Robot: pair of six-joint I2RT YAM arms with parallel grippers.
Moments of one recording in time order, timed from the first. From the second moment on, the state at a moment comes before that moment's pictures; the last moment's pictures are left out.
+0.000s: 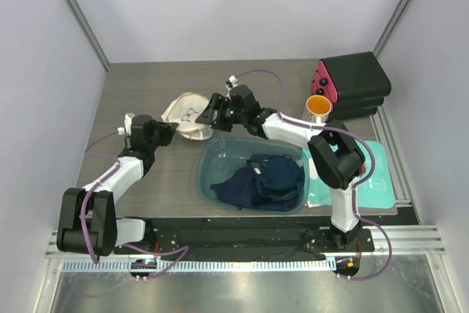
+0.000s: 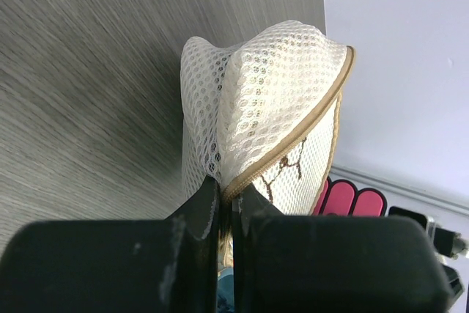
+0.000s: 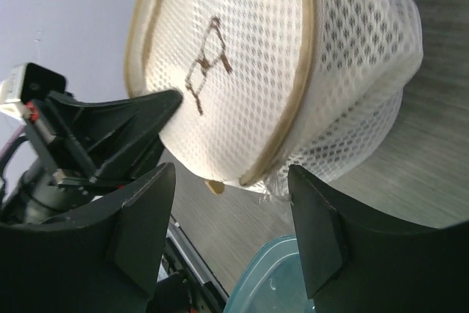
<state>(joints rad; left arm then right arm) -0.10 1.27 0.57 0.20 0.00 -1.31 0.70 1.98 1.42 0.10 -0.31 0.91</state>
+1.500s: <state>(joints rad) -0.26 0.87 0.61 -0.10 0.03 -0.75 0.68 2.03 1.47 0.22 -0.34 1.30</state>
